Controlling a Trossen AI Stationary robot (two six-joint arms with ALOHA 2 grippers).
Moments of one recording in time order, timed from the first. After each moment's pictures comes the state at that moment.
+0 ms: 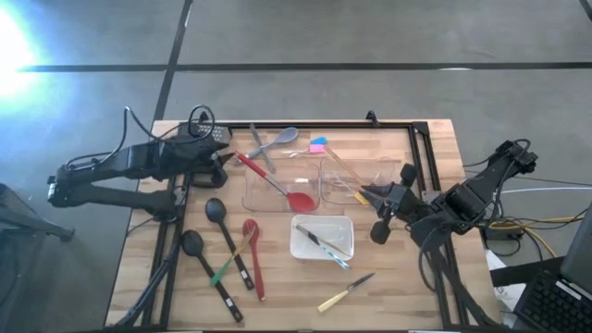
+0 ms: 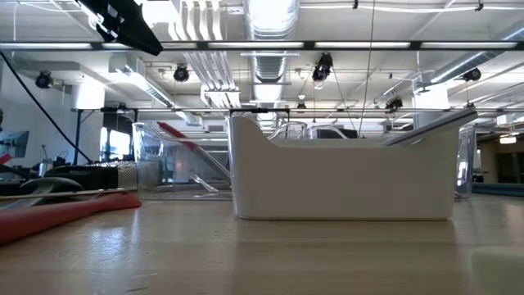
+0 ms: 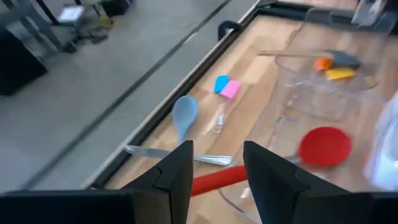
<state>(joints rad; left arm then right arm) 0.16 0.77 0.94 -0.71 -0.45 -0.11 0.64 1.22 1.30 -0.78 1.10 0.52</state>
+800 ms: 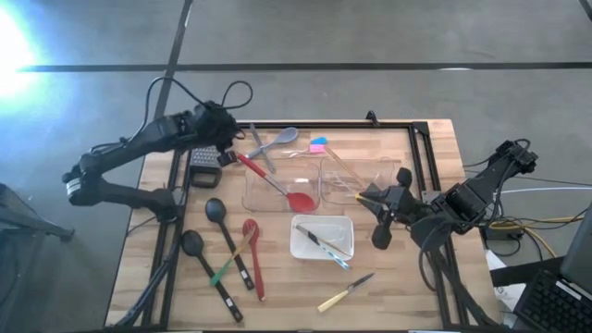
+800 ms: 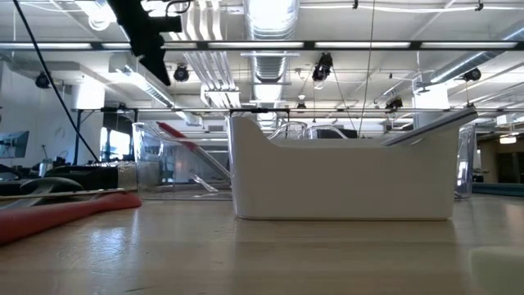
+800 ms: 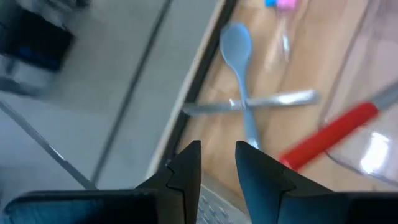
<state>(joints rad) 0.49 1.11 1.18 -0.92 -0.35 0.31 0.64 1.22 1.30 -0.78 0.99 0.60</state>
